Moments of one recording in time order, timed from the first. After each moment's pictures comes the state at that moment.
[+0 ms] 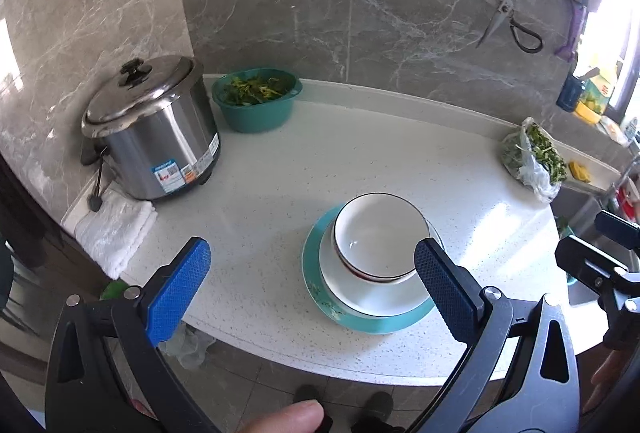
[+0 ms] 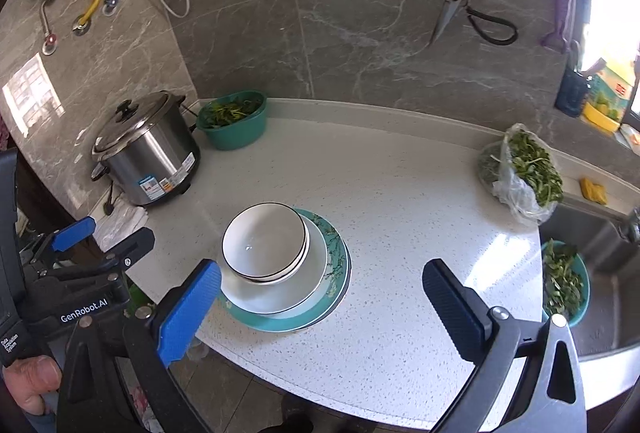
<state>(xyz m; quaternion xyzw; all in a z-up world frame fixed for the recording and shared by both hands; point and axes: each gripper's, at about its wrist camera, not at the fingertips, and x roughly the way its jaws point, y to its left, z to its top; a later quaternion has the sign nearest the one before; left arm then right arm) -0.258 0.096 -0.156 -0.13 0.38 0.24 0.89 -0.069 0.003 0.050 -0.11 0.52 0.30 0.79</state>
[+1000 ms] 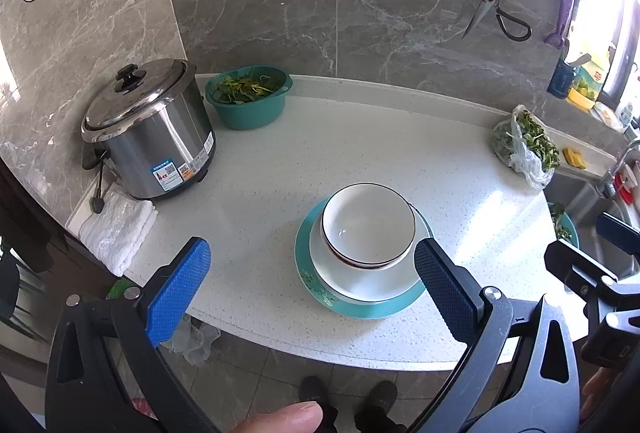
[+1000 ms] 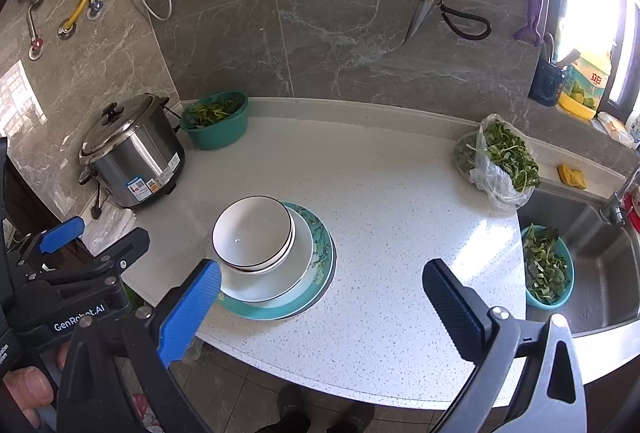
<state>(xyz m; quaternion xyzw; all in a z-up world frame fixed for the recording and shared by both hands) -0.258 0.078 -0.146 -0.12 0.39 0.23 0.88 -0.083 -0.008 0.062 -0.11 0.52 0.27 0.80</state>
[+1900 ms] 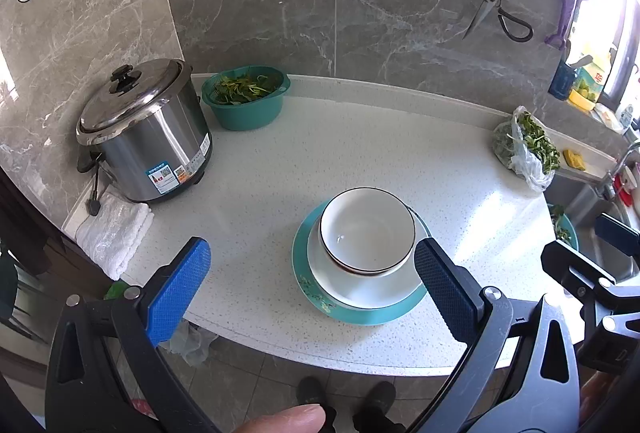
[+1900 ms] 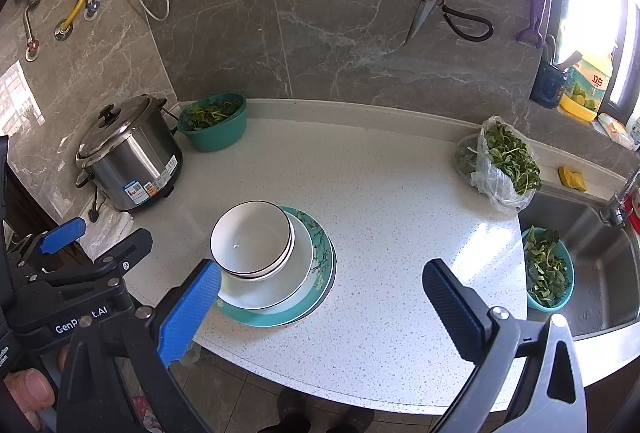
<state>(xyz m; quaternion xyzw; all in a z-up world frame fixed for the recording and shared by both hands) -0.251 0.079 -0.148 -0.12 0.39 0.23 0.88 -0.074 -0.003 0.060 -0.11 0.53 0.27 0.80</state>
